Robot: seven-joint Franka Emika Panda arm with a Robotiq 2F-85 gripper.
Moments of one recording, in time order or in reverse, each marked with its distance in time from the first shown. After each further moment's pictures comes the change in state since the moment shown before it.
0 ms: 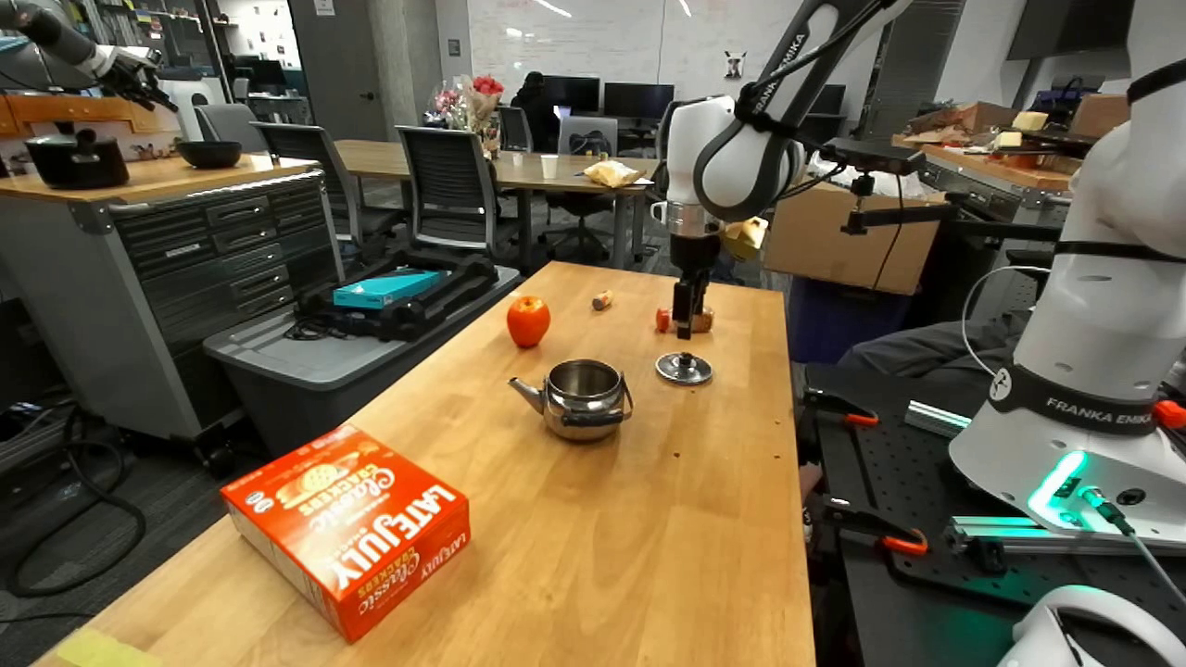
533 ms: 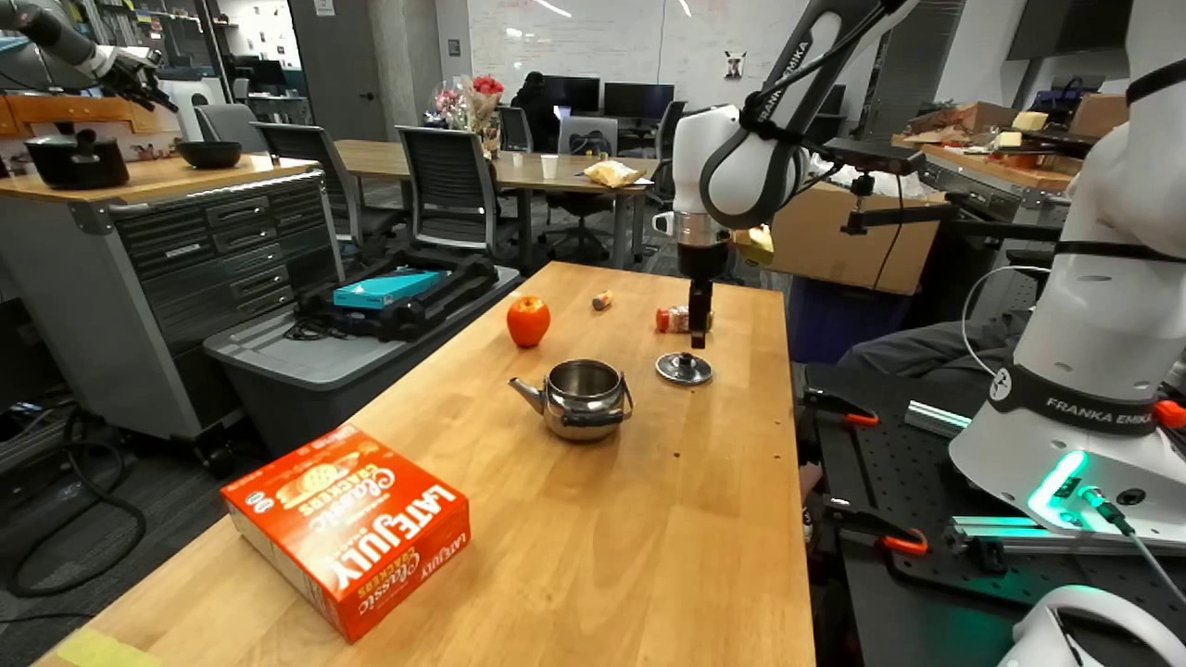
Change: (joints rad) arm -0.004 0.005 0.002 -0.028 0.000 -0.002 -0.145
